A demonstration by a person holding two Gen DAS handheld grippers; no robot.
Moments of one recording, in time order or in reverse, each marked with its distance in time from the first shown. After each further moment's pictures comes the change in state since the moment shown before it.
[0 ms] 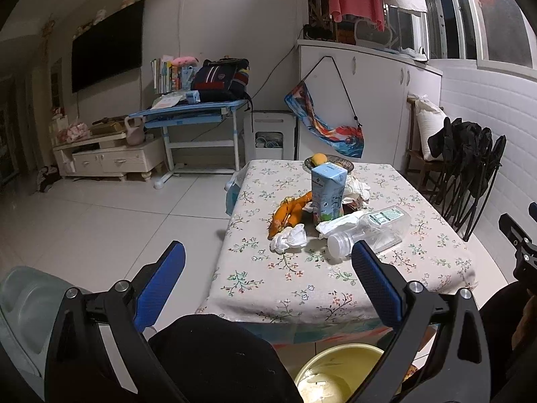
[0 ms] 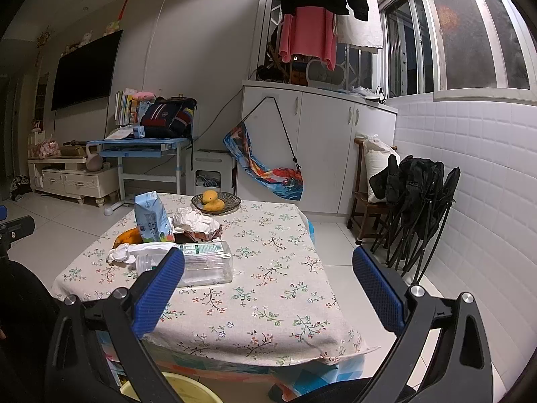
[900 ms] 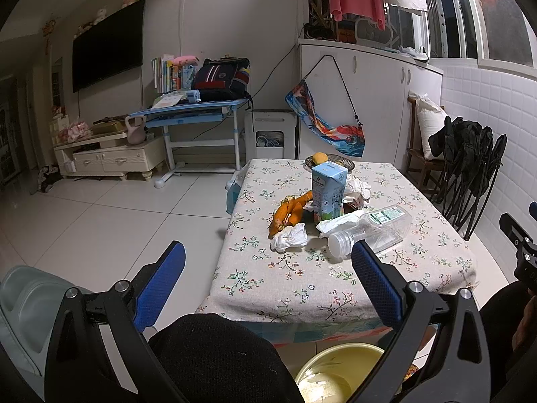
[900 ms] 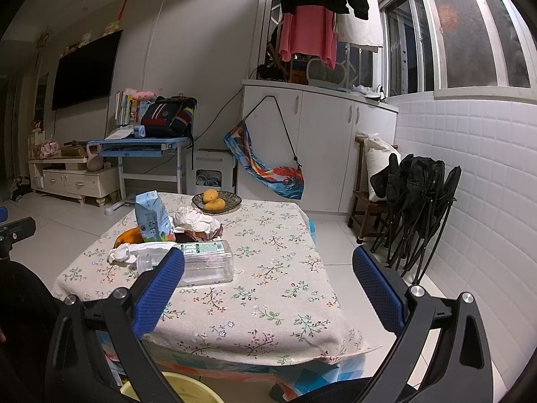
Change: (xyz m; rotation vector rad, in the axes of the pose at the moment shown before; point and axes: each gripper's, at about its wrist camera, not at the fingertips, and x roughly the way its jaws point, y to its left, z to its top) left arm 0.001 -0.001 -0.004 0.000 -0.001 0.002; right arm 0.000 0.001 -0.001 -0.002 0.003 0.001
